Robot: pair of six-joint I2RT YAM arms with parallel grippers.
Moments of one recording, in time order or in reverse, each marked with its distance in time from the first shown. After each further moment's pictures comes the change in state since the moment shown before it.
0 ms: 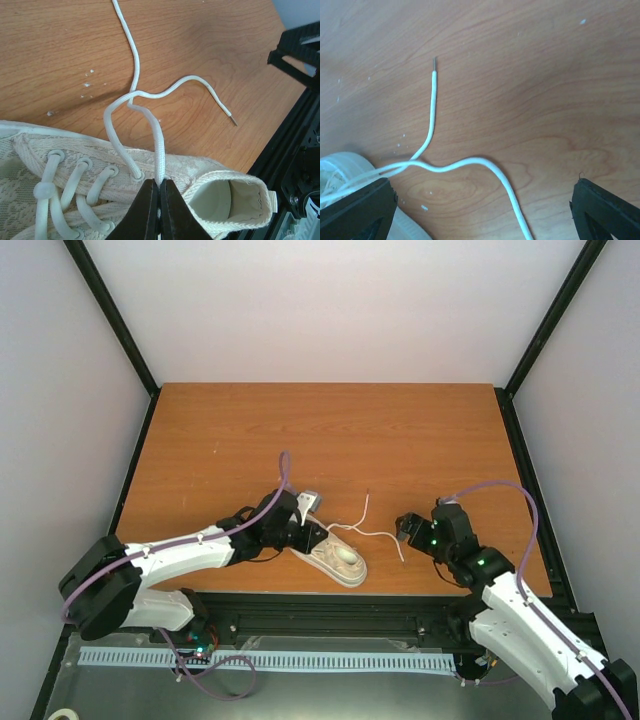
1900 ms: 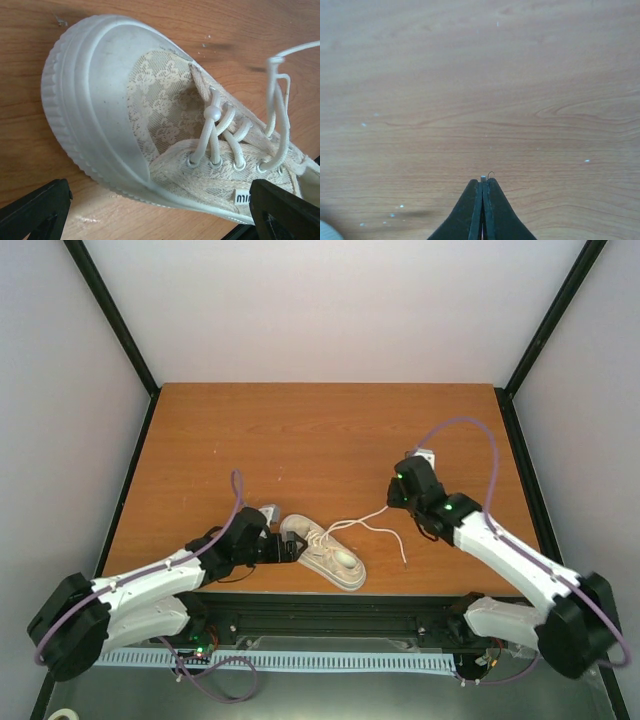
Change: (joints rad) left arm 0.114 -0.283 -0.242 -0.123 -0.083 -0.232; right arm 0.130 0.534 0.423 0.052 0.326 -0.263
